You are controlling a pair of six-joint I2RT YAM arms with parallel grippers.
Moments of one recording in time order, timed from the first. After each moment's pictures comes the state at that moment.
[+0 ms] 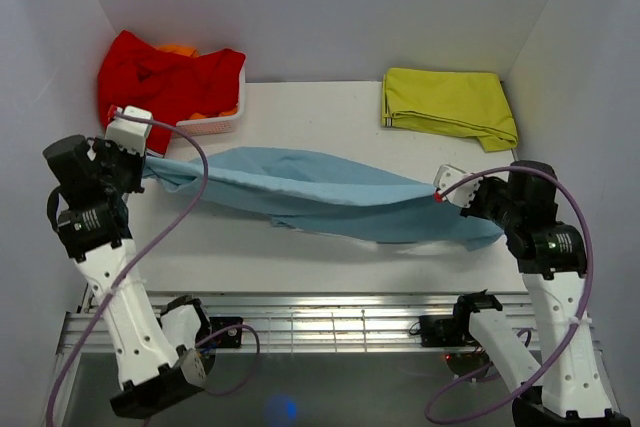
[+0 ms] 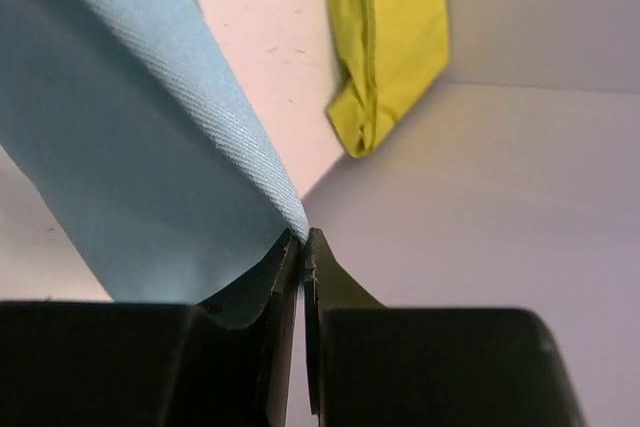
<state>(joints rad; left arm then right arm) 0.43 0.93 1.34 -0.85 0.37 0.58 0.10 0.72 1.04 -0.95 -0.15 -1.23</state>
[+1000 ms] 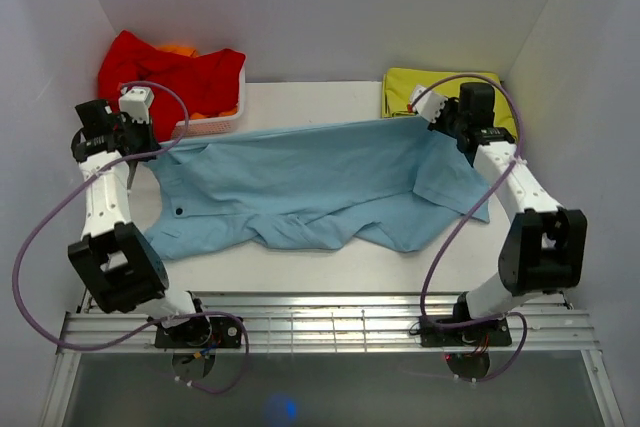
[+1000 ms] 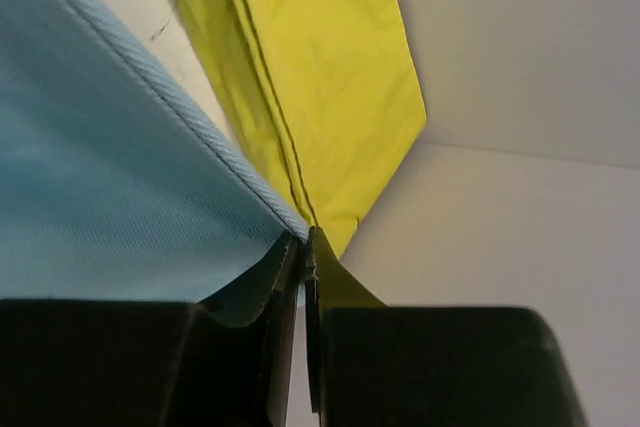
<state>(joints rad) 0.42 1.39 1.30 -0.59 0.41 0.40 0.10 1.43 1.16 -0.25 -0.03 -1.13</state>
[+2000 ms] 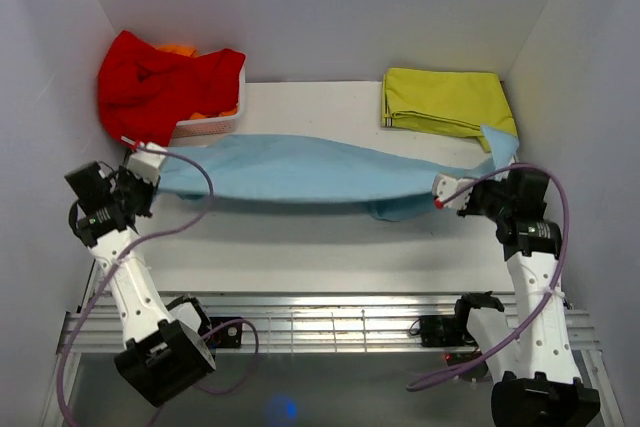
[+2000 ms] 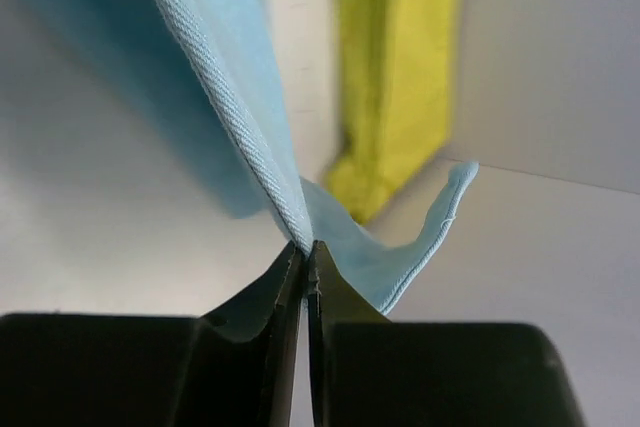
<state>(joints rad) 0.54 1.02 1.05 -0.63 0.58 0.75 -0.10 0.81 0.91 -0.64 -0.39 -1.43</state>
